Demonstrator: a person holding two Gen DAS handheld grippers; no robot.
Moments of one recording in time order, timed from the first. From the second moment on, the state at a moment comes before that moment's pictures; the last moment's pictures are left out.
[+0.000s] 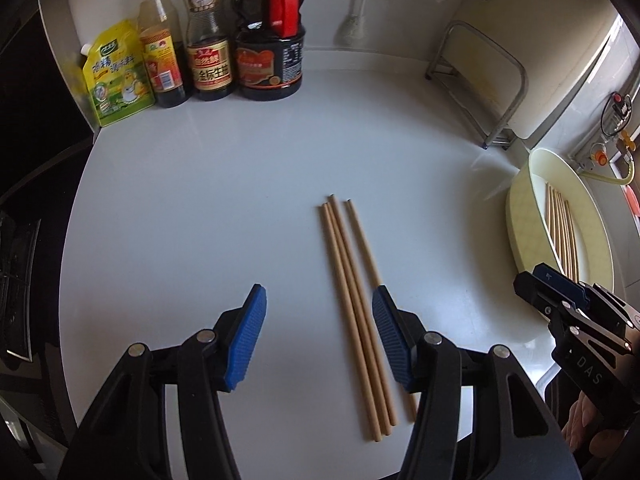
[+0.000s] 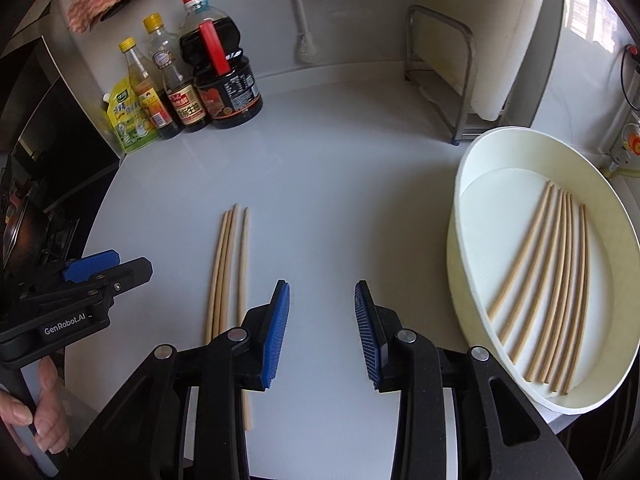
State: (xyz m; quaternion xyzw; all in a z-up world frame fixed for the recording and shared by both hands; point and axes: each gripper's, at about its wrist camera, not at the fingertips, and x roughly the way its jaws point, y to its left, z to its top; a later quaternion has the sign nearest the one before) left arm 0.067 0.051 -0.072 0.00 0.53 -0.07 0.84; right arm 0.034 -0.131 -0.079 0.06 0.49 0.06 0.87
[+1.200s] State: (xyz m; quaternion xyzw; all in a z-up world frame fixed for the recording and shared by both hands) left arm 0.051 0.089 -0.135 -0.02 0.56 0.00 0.83; right arm 0.047 -0.058 -0.158 -0.01 0.55 0.10 0.83
